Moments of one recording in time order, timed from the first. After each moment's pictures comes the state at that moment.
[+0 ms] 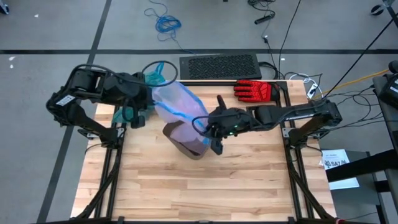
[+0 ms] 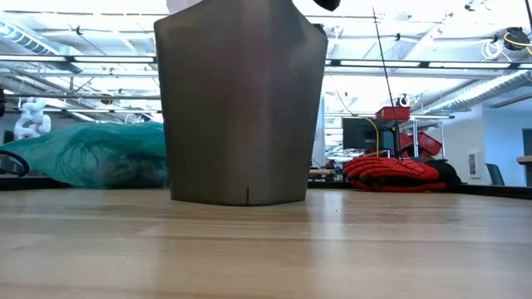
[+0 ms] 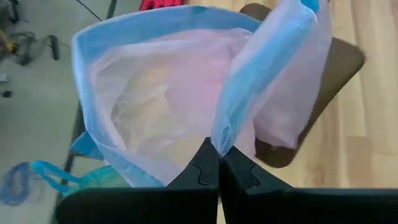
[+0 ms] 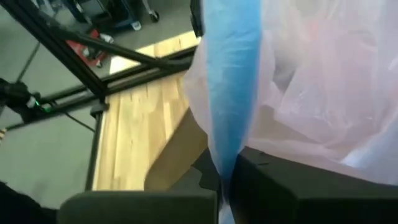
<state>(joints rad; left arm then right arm) 0.00 1.37 2.08 -1.57 -0.23 0.06 0.14 1.54 1.50 -0.51 0.11 0.41</state>
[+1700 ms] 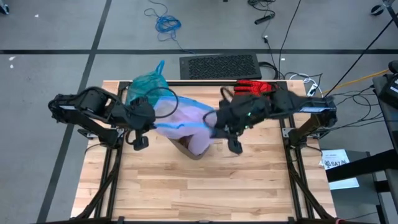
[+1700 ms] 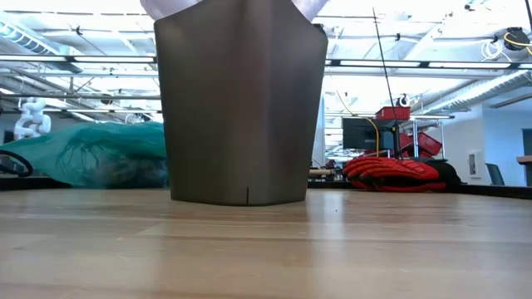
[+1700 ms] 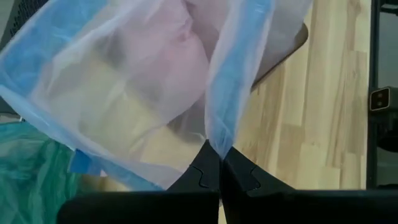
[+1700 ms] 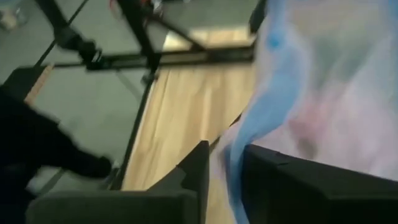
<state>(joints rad) -0.25 1.33 1.83 -1.52 -0.23 -0.39 0.15 1.60 1.96 -0.99 -0.10 0.20</state>
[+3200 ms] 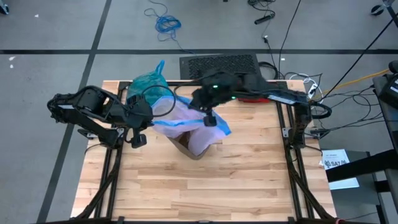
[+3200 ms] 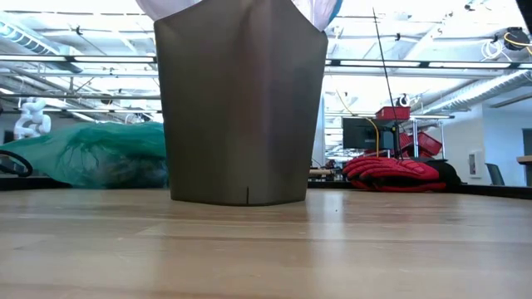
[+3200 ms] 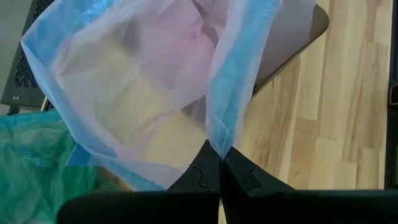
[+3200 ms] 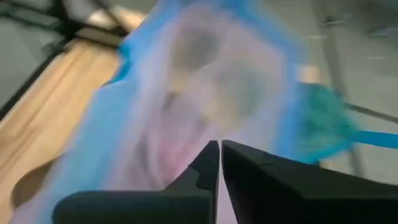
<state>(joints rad) -0.25 1.31 1.83 -1.57 -0.27 -0.38 -0.10 1.85 2.21 -0.96 -0.09 -0.30</state>
